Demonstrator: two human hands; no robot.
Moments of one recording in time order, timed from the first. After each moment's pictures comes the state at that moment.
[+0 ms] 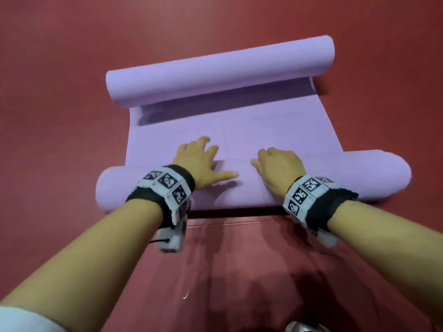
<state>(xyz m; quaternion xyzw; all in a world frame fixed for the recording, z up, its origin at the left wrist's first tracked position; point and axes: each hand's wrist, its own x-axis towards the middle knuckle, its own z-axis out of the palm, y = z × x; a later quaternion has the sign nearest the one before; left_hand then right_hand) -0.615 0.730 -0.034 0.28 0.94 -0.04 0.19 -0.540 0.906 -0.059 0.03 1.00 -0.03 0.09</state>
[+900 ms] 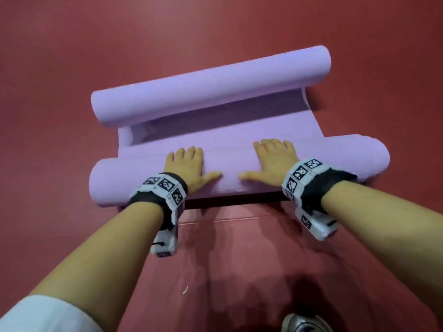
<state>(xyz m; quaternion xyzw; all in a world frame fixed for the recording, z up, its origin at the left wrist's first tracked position) -0.608 0.707 -0.058 0.23 0.96 -0.08 0.15 -0.547 0.920 -0.060 0.05 0.98 -0.04 0.18</state>
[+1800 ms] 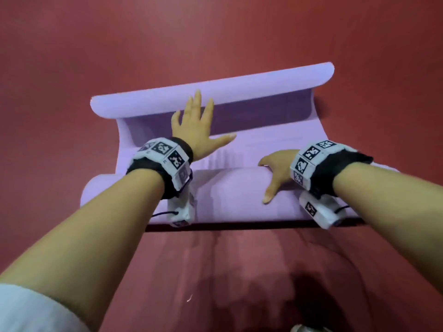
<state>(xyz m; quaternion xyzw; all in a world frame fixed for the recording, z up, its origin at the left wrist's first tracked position) -0.659 0.736 -0.013 0.25 0.96 0.06 0.09 -0.578 0.926 -0.034 -0.01 0.91 -0.11 0.41</state>
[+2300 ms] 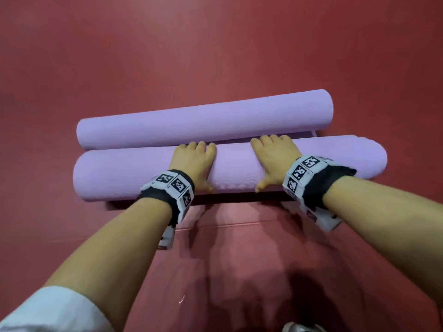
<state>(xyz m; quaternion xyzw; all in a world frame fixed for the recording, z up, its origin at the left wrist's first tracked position) -0.625 0.728 -0.056 0.35 0.92 -0.17 0.07 -0.565 0.924 -0.048 -0.06 0.98 0.10 0.16</state>
